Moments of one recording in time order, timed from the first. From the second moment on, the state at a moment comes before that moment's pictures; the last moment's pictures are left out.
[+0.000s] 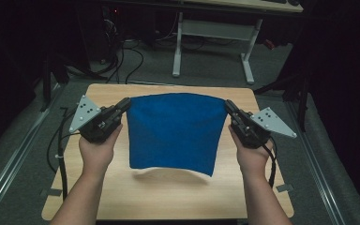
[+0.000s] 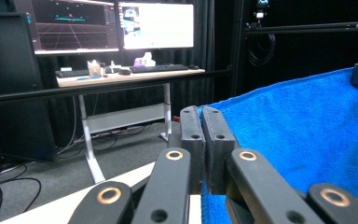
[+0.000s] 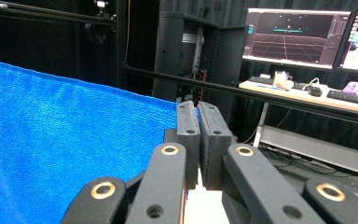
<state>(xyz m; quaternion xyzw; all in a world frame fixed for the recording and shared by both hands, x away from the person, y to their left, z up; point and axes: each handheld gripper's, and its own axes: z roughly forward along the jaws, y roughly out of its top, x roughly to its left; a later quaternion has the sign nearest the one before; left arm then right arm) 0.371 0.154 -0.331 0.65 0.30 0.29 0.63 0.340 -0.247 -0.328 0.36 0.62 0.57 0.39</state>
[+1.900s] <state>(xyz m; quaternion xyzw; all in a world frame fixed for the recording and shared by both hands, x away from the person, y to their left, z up) 0.548 0.124 -0.364 0.74 0.40 0.29 0.47 0.526 -0.241 -0.347 0.44 0.70 0.42 0.37</state>
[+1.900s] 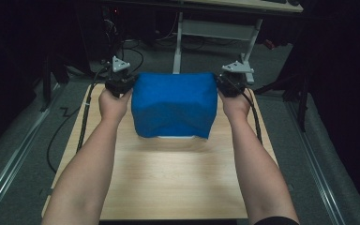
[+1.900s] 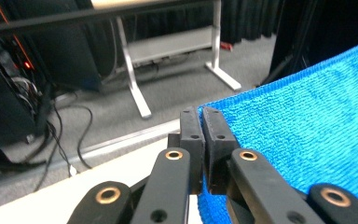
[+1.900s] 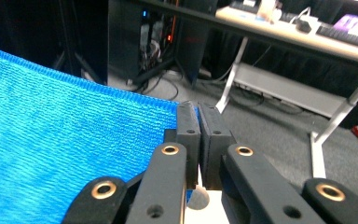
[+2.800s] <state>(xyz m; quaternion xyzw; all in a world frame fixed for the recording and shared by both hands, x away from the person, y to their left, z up) 0.529 0.120 -0.472 0.78 0.41 0.17 0.44 0.511 -0.247 -0.467 0.48 0.73 0.42 0.25</state>
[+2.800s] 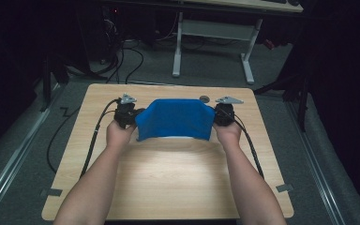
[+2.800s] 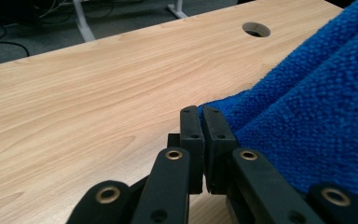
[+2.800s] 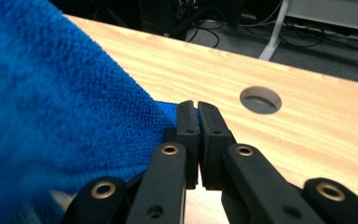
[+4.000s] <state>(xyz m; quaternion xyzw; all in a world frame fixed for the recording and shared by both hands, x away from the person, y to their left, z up) 0.515 0.135 -0.490 0.75 0.45 0.16 0.46 0.493 -0.269 -0.477 0.51 0.71 0.42 0.25</state>
